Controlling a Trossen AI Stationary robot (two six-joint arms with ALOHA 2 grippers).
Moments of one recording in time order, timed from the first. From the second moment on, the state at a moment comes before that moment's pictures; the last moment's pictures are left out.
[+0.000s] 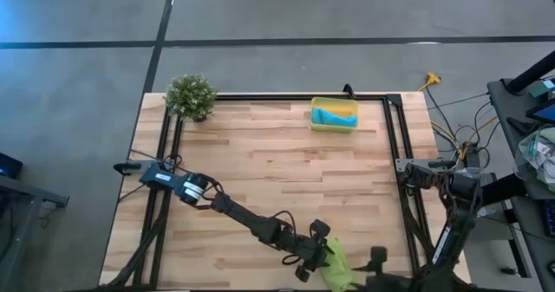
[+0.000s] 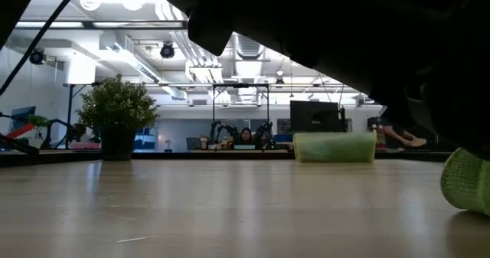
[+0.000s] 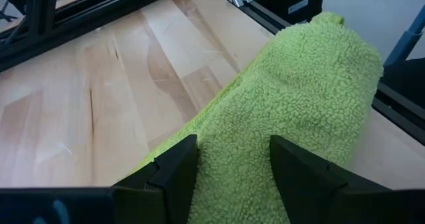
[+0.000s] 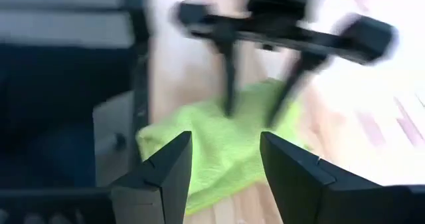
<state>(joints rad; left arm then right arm) -0.45 2.43 1.77 0.21 -0.11 0.19 1.22 1.97 1.46 -0.90 0.82 1.17</state>
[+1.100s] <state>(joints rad) -0.46 2.43 1.76 0.19 -0.20 0.24 0.92 1.90 1.30 -0.74 0.41 1.53</state>
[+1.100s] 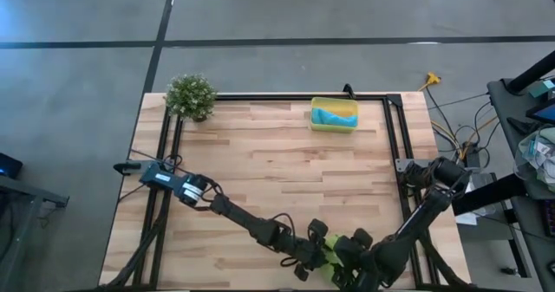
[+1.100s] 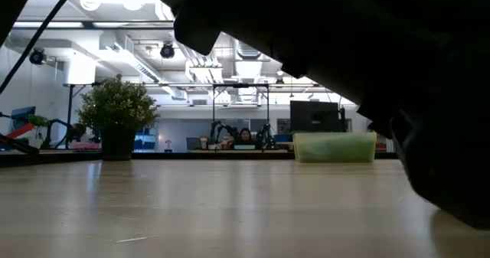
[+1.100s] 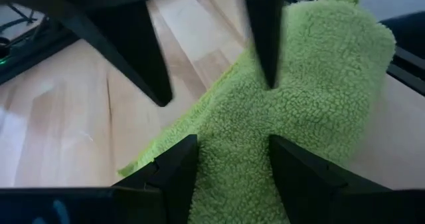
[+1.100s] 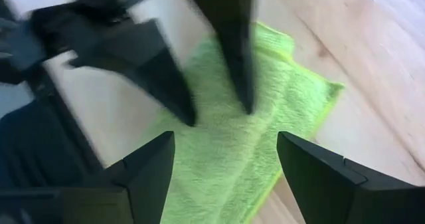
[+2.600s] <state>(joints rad) -0.50 2.22 1.75 -0.33 -0.89 0.15 0.91 1.99 1.21 -0.54 0.28 1.06</state>
